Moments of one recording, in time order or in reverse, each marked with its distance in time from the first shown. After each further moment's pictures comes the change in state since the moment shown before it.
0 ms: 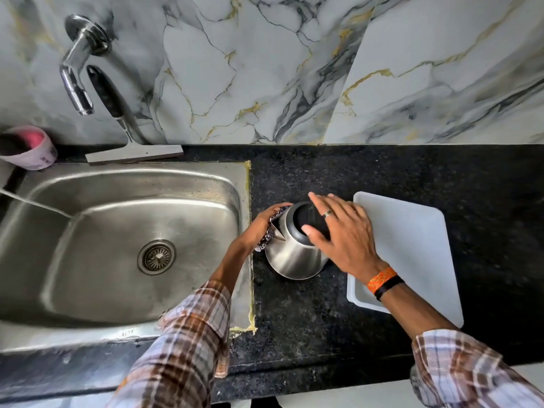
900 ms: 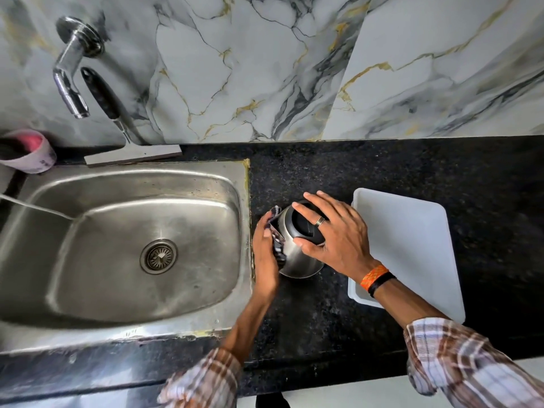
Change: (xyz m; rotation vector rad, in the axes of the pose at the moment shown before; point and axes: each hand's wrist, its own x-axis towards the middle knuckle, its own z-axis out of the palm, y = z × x) left_hand -0.052 -0.042 0.059 -0.171 0.508 0.224; right_hand -0.003 -0.003 0.008 0.033 0.078 -0.140
